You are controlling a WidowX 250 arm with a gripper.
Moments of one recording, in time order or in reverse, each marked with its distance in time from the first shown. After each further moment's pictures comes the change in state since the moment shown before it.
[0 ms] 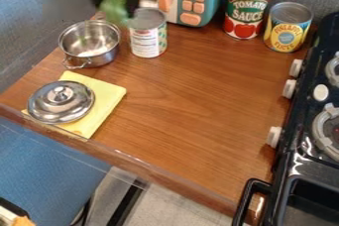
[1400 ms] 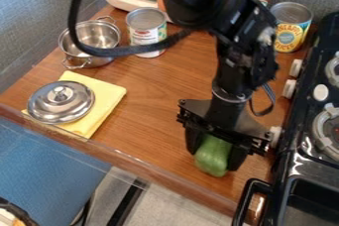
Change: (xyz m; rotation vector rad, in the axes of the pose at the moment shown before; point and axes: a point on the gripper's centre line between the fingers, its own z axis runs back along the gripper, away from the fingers) arm -0.140 -0.176 -0.041 -0.094 0.222 -0.108
